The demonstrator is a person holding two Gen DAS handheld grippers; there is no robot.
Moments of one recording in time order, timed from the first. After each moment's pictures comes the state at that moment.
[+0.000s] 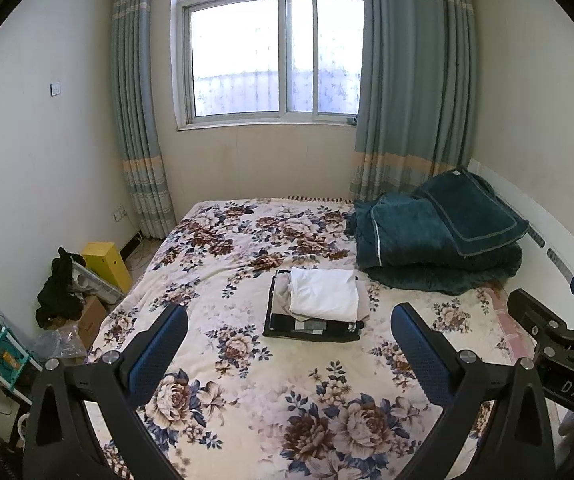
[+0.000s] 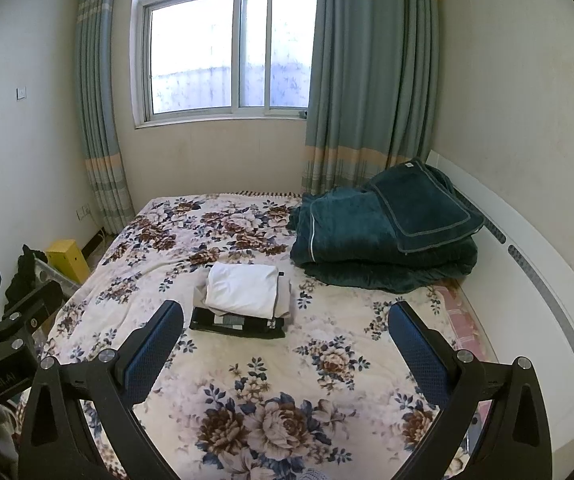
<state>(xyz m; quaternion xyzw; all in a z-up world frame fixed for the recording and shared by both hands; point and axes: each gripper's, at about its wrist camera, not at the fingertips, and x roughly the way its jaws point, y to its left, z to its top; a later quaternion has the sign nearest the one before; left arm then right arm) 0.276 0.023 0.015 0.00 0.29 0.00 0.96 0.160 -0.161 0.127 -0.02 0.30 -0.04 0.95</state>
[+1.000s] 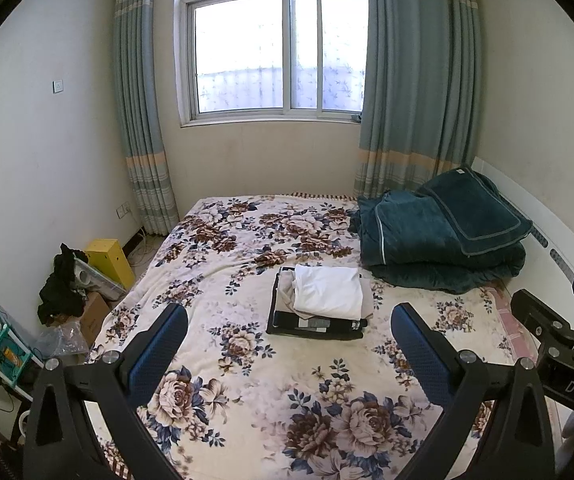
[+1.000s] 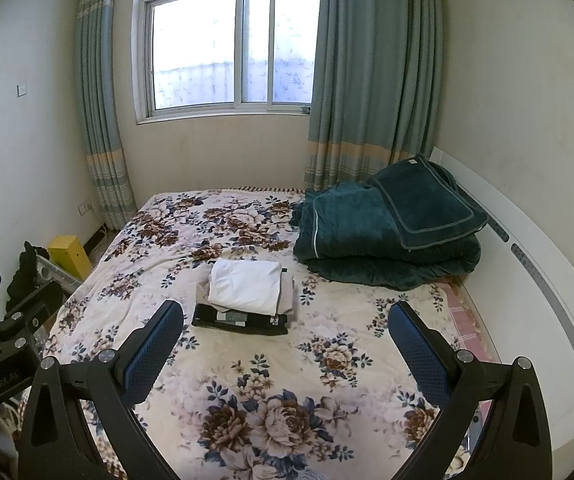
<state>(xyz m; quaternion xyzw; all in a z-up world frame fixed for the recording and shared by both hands) 0.277 0.030 0.011 0.00 0.29 0.01 0.96 0.160 -0.152 0.125 -0.01 0.30 -0.04 0.95</state>
